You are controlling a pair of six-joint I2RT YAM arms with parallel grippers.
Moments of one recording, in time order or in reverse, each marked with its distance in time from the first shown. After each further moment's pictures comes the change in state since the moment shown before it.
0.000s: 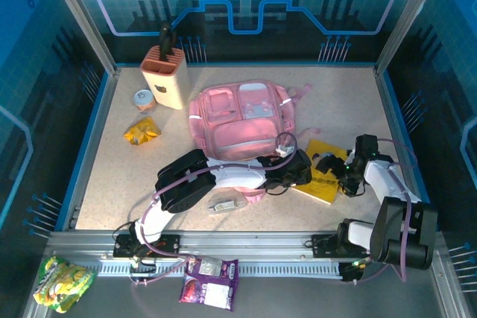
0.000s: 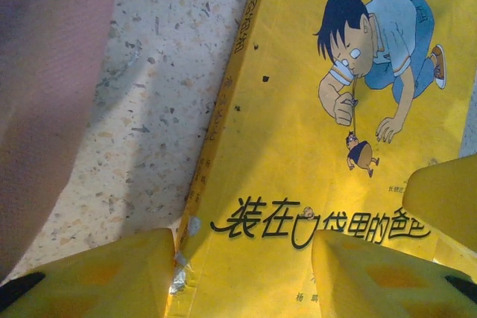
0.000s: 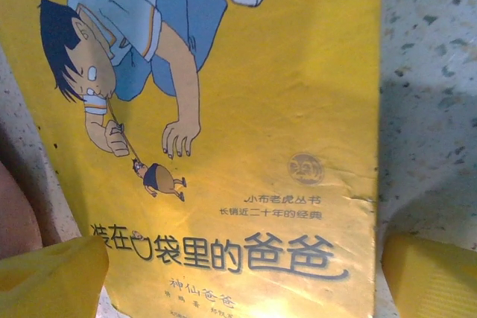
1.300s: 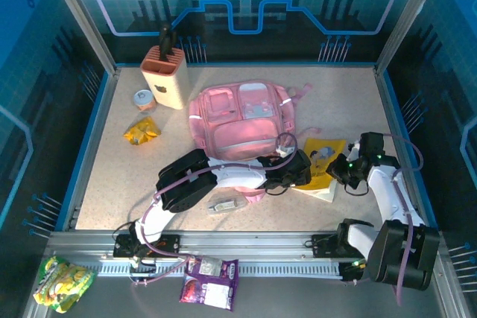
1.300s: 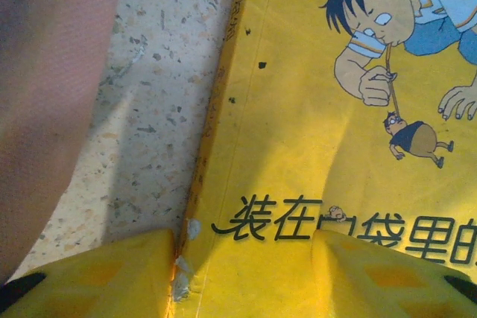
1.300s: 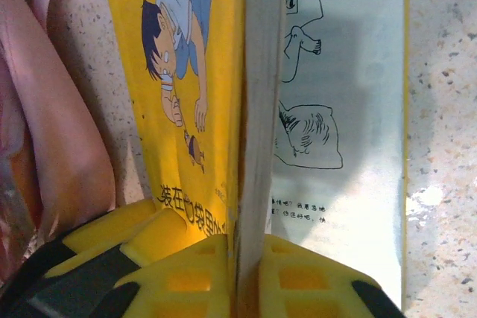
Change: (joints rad) left arm 0.003 0.010 0.000 0.000 0.008 0.010; right arm -0.007 -0.143 0.048 -0.086 -0.067 -0.025
